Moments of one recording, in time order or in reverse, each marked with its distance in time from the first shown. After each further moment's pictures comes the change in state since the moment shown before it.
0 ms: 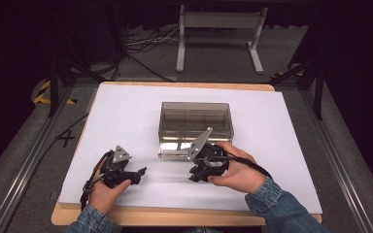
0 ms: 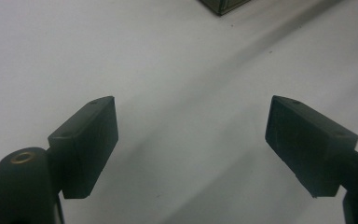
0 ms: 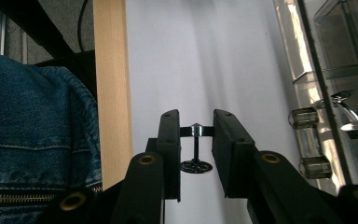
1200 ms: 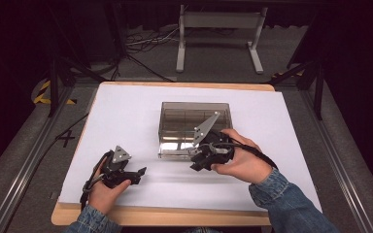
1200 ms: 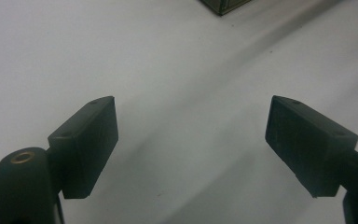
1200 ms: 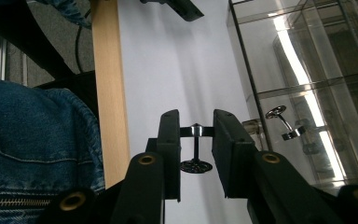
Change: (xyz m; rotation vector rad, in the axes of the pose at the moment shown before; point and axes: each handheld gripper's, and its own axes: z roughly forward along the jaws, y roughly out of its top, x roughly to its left) left arm 0.000 0.000 -0.001 0.000 0.003 0.002; right arm -0.009 0.013 -0.037 -0.052 -0.025 0.035
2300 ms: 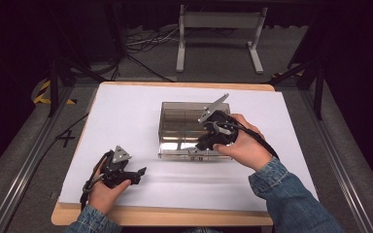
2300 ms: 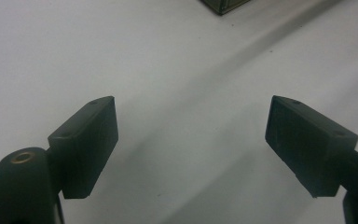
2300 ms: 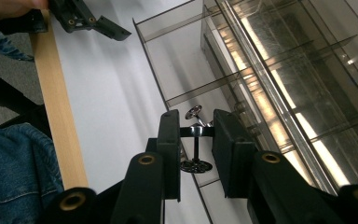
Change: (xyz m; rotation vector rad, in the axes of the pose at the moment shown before) left arm 0.000 0.000 0.000 0.001 -0.002 -0.002; right arm -0.039 0.000 -0.015 -0.031 -0.119 0.169
